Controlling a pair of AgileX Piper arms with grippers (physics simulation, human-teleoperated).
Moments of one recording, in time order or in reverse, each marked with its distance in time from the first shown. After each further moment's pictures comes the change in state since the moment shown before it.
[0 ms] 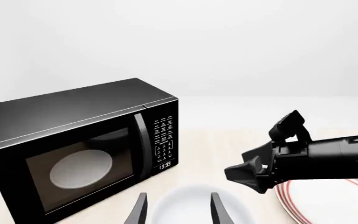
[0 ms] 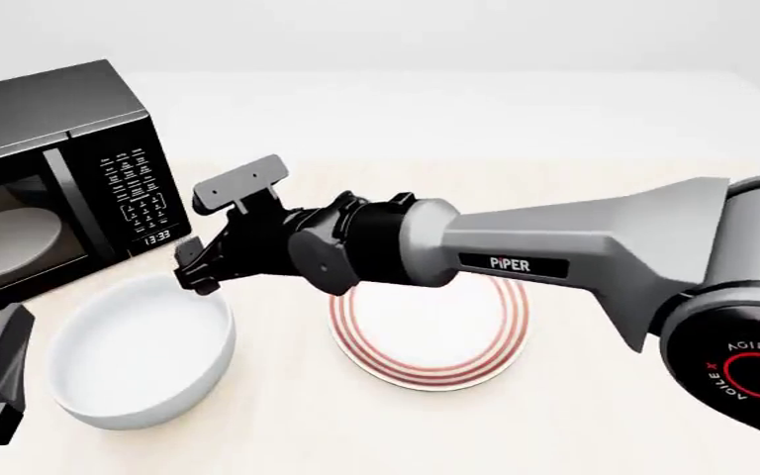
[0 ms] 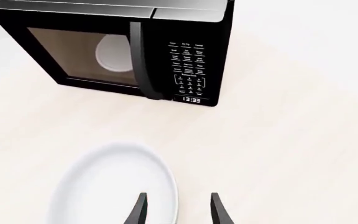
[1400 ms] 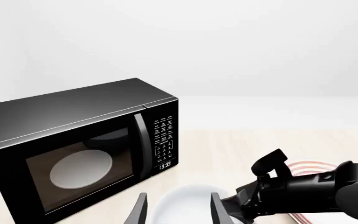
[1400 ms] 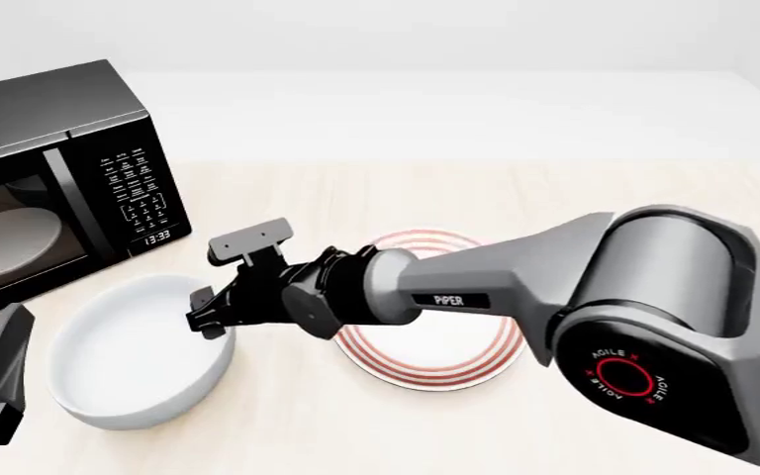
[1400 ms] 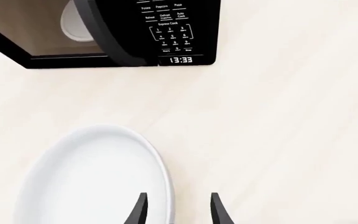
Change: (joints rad) left arm 0.000 0.000 0.000 0.000 0.000; right arm 0.009 0.164 -0.011 -0.036 0.162
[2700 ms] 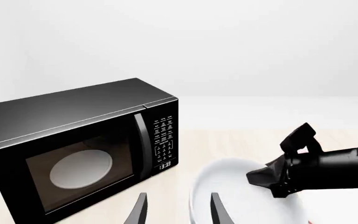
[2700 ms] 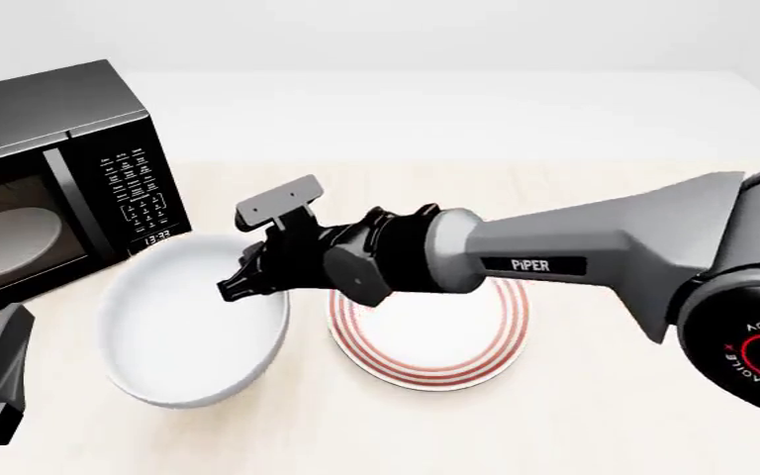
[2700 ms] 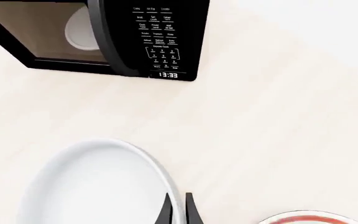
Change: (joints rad) left arm 0.000 0.000 0.000 0.000 0.000; right arm -0.056 -0.185 0.136 0.003 -0.108
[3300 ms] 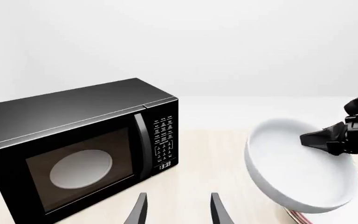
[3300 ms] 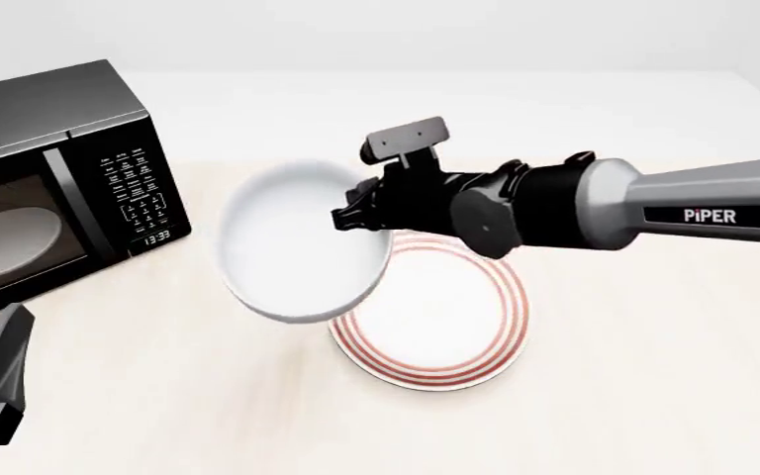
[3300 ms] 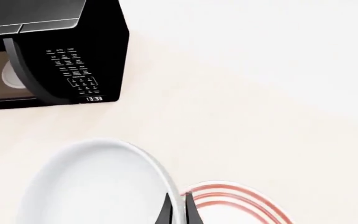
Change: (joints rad) left arm 0.000 0.000 0.000 0.000 0.000; right arm -0.234 -0.246 0.240 -0.092 -0.037
